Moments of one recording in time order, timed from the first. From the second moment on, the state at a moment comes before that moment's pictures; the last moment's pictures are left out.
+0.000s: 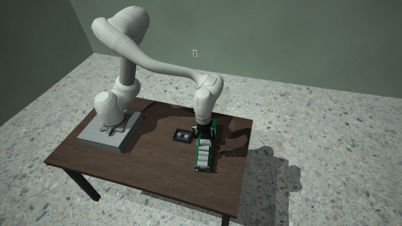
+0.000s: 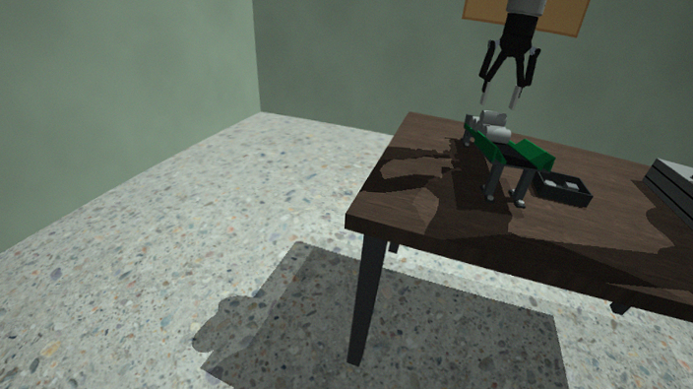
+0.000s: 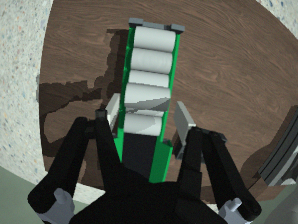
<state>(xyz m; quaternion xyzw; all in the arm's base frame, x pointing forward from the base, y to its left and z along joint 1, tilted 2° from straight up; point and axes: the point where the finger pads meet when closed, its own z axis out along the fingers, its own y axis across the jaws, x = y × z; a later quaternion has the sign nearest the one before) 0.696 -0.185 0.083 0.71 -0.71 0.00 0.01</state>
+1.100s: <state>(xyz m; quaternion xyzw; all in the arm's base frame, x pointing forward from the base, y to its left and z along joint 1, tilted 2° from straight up) 0.695 -0.186 0.047 0.71 -0.71 0.00 0.01</state>
